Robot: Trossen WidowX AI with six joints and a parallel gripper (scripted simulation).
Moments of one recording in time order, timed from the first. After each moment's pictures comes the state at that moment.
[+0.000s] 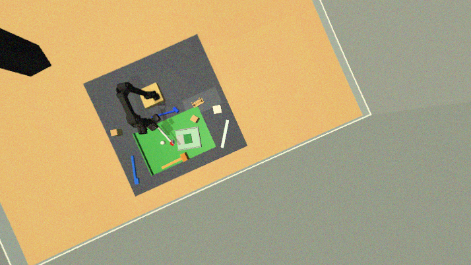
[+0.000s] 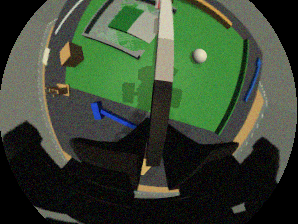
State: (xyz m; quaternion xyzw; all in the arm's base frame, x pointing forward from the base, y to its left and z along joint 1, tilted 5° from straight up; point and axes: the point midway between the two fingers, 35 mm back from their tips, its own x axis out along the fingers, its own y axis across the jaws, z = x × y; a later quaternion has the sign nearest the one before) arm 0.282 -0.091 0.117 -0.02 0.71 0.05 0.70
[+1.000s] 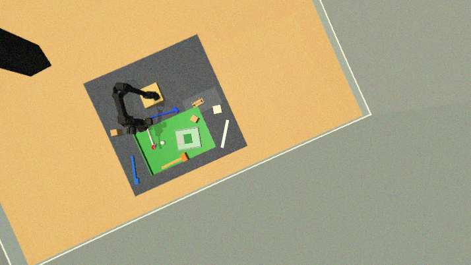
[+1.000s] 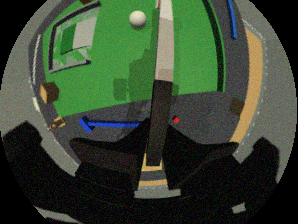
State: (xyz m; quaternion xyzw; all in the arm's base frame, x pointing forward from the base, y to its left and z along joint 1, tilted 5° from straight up) arm 0.234 -0.169 0.105 0.12 0.71 -0.14 0.67
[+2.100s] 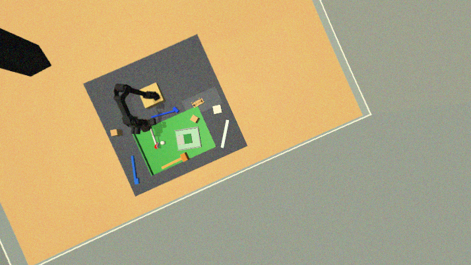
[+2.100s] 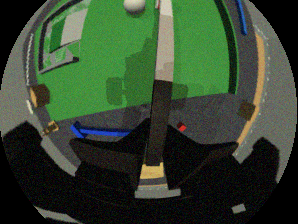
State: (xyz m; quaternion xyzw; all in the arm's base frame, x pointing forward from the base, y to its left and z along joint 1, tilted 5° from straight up) arm 0.230 -0.169 0.061 0.12 0.72 -0.14 0.67
